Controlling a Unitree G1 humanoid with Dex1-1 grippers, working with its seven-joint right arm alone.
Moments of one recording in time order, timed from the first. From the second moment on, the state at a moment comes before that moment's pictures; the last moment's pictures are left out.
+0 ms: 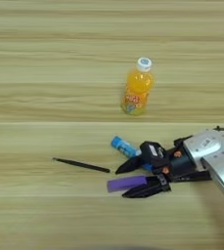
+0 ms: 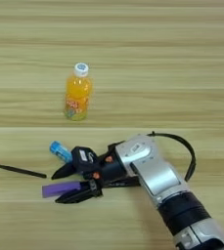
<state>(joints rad) -0.22 -0.53 0.35 0.16 0.15 0.04 1.47</state>
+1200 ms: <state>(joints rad) -0.26 -0.48 0.19 0.32 0.14 -0.02 1.25</state>
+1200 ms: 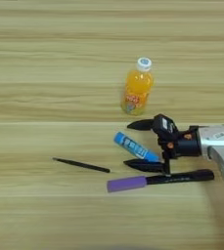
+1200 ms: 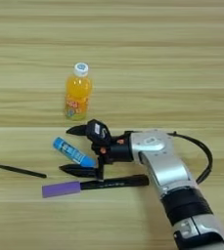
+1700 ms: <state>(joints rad) -0.28 -0.47 0.19 0.42 0.08 -0.05 1.20</state>
